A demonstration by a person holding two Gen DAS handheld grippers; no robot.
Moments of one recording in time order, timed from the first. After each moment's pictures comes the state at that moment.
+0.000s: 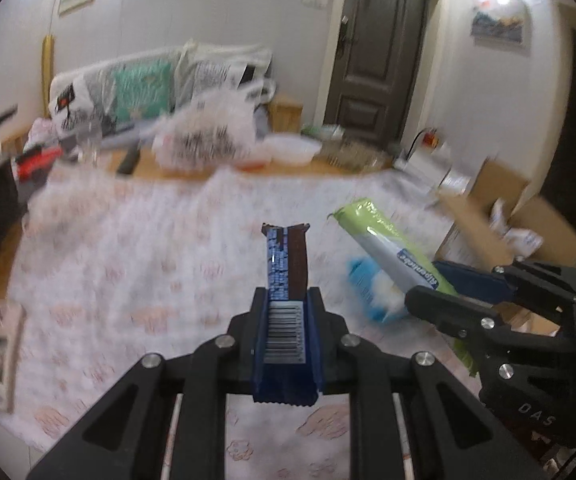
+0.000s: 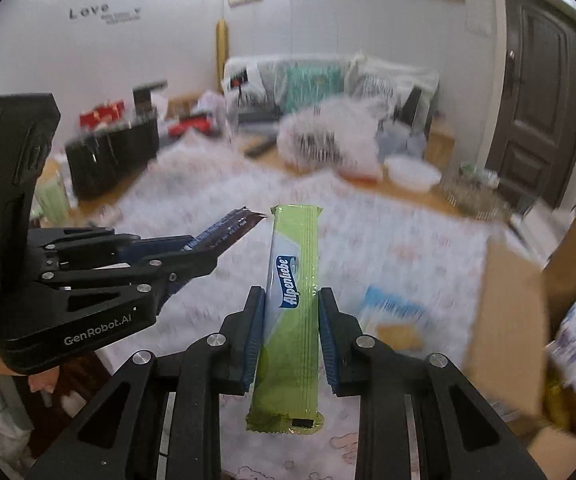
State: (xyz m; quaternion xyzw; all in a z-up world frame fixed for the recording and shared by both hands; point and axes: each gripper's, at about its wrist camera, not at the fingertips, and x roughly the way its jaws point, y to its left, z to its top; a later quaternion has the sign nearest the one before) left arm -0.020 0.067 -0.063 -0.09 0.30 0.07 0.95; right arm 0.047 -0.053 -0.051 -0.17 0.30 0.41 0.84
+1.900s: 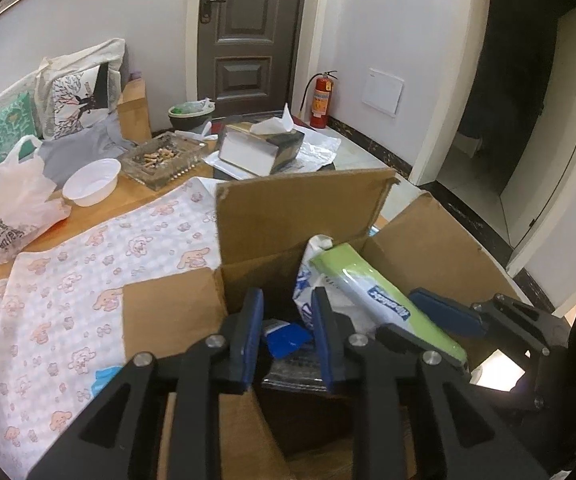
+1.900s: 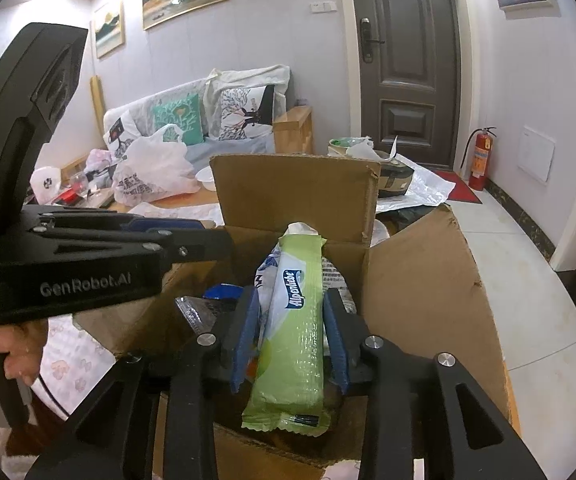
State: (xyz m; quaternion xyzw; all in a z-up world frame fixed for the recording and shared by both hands) left arm 0.177 -0.159 -0.022 -0.02 0.38 -0.10 0.92; right arm 0.155 -0.278 -0.036 -0.07 0.32 0.24 0.91
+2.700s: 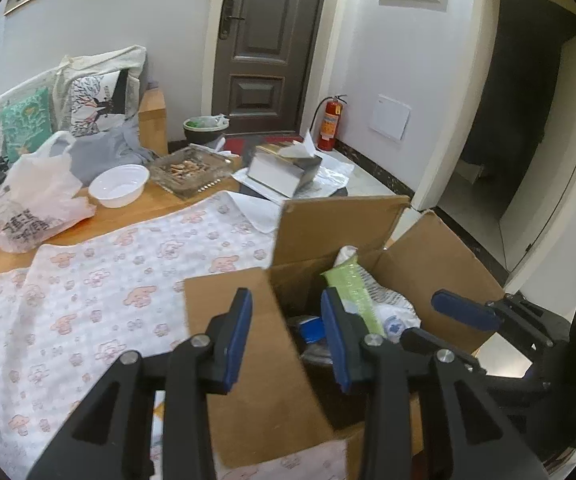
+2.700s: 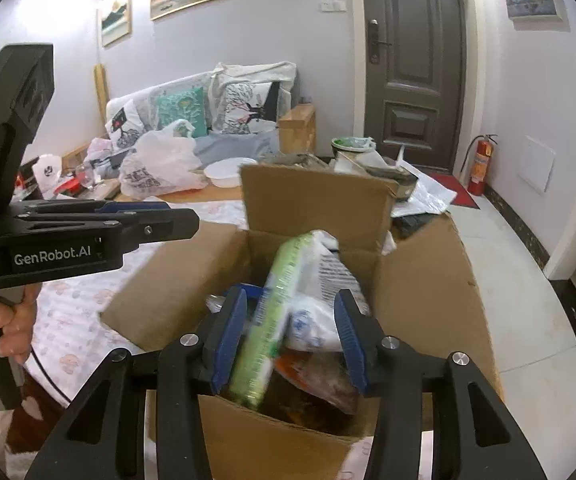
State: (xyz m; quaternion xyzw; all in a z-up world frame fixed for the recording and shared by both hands) left arm 0.140 -0.110 -0.001 -0.05 0.35 -0.09 0.93; right arm 0.133 -0.256 -0.017 -0.09 0.32 0.24 0.91
